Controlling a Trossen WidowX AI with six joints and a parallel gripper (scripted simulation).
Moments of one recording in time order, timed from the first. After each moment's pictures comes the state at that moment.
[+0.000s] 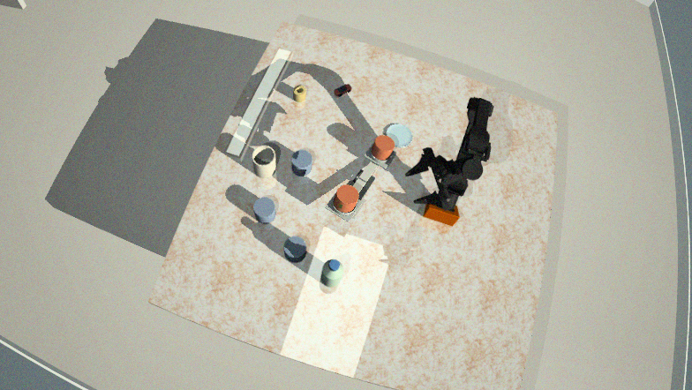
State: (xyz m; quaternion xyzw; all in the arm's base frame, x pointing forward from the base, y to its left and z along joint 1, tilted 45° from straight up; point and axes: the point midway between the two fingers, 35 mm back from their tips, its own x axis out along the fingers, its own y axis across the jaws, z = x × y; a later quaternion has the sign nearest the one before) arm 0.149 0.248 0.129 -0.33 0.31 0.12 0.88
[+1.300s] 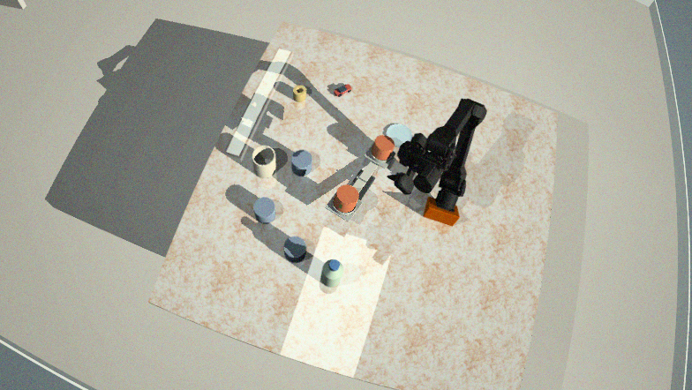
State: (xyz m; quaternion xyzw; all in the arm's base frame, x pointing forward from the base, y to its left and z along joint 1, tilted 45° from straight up) arm 0.210 0.148 0.140 -0.33 0.38 -0.25 0.83
